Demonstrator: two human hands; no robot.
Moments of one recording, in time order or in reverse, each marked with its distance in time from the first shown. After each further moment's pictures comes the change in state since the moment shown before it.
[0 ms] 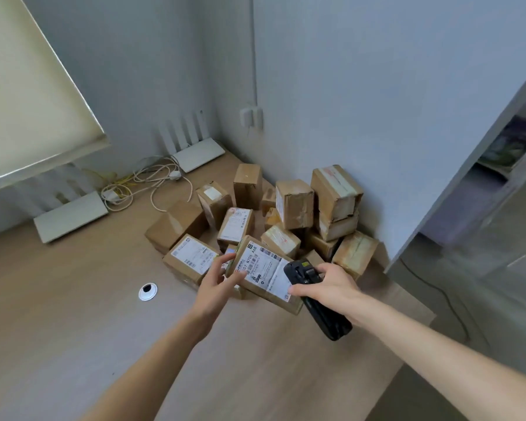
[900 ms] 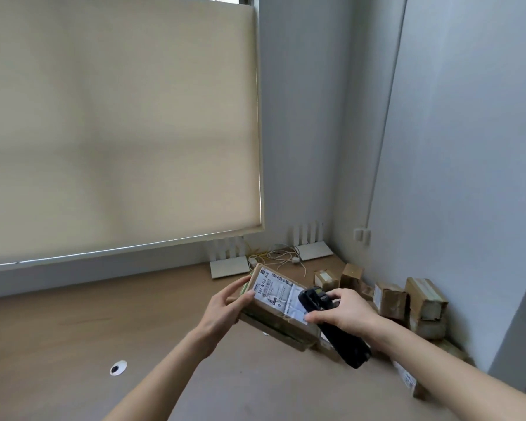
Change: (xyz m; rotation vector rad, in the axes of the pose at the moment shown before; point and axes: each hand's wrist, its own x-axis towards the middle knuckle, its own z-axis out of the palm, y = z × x) left_hand -0.369 0.050 -0.197 -0.030 0.363 0.366; right_hand -0.321 -0.169 0.051 -0.228 -0.153 -0.560
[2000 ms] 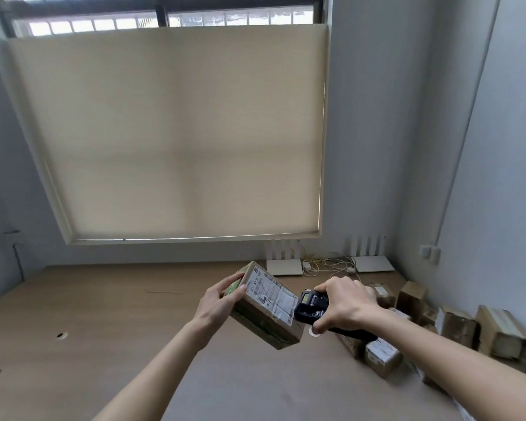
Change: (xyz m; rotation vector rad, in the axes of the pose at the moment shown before) left_hand -0.102 0.013 -0.063 0.088 0.362 -0.036; right_hand -0.039 -0.080 0.028 -0.717 0.019 -0.455
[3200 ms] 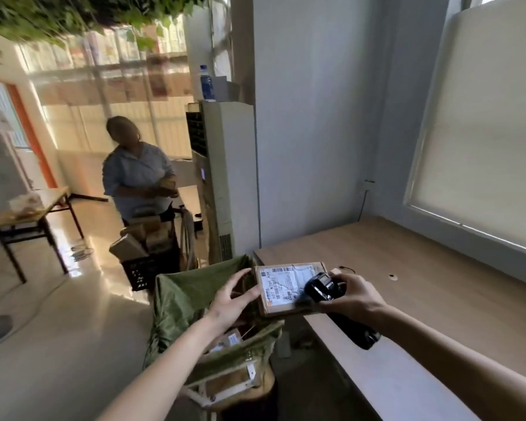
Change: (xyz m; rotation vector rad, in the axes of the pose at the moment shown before) left_hand -0.548 -0.164 -0.488 -0.072 1.054 -0.349; right_hand -0.217 -0.674 0.159 0.573 -0.533 -0.834
